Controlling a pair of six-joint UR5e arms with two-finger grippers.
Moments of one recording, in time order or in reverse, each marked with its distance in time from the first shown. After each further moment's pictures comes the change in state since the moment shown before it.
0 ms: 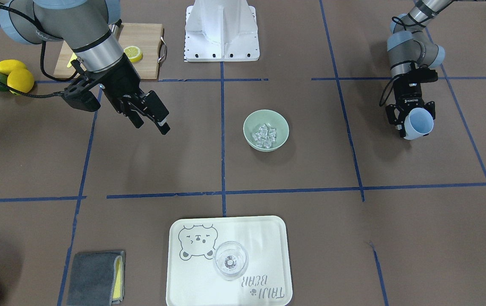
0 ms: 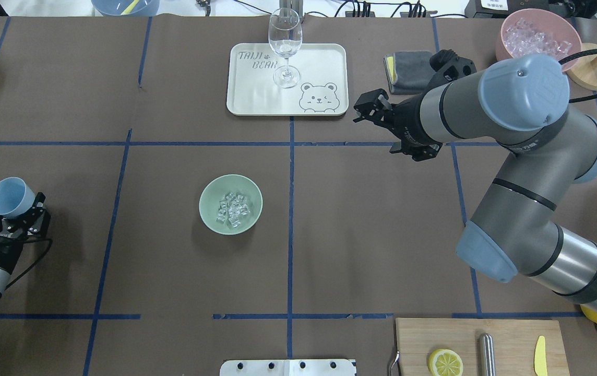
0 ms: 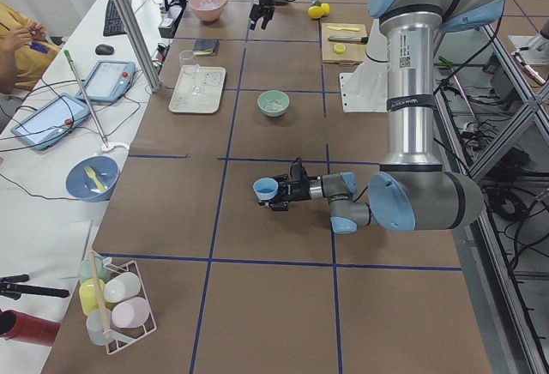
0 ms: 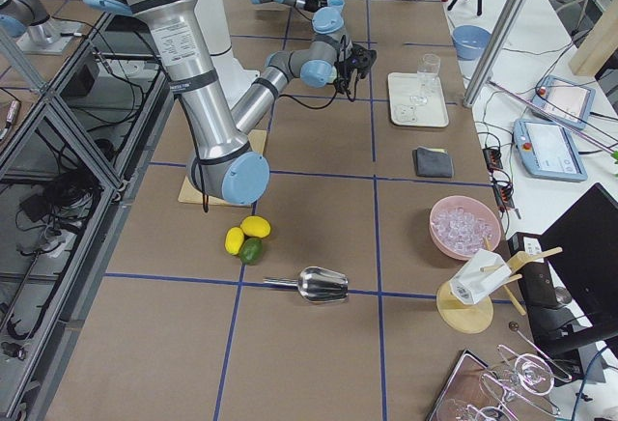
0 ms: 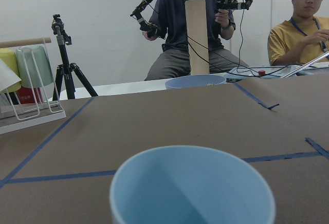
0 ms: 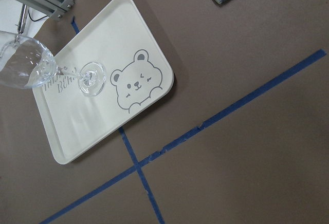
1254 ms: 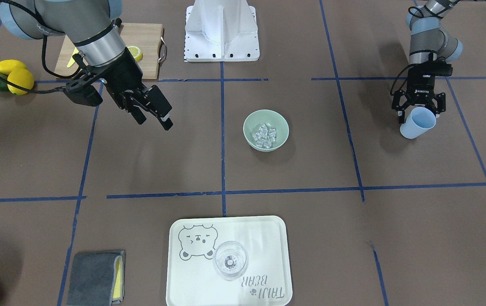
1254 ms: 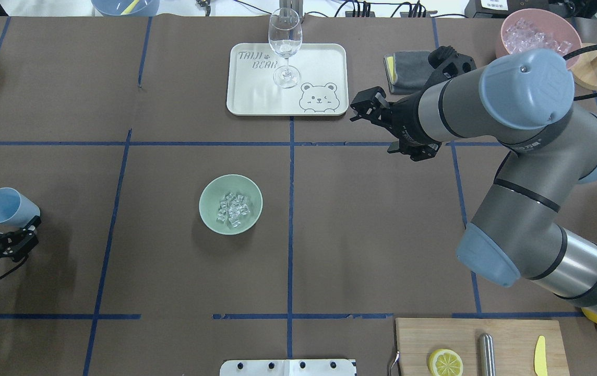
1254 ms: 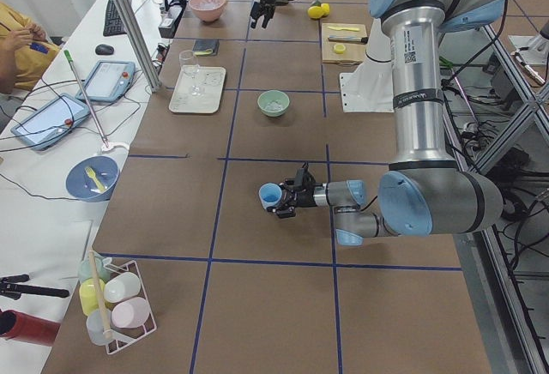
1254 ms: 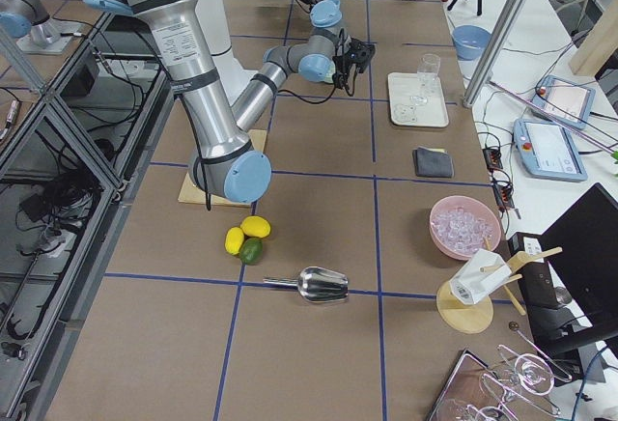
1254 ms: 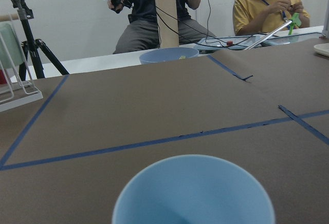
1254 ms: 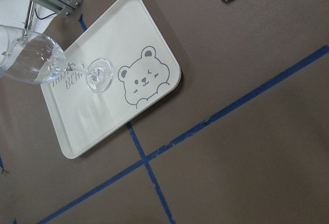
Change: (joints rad) left arm -0.004 0.120 -0.053 -0.274 -0.301 0.241; right arm -0.004 0.014 0.039 -0.049 -0.001 0.002
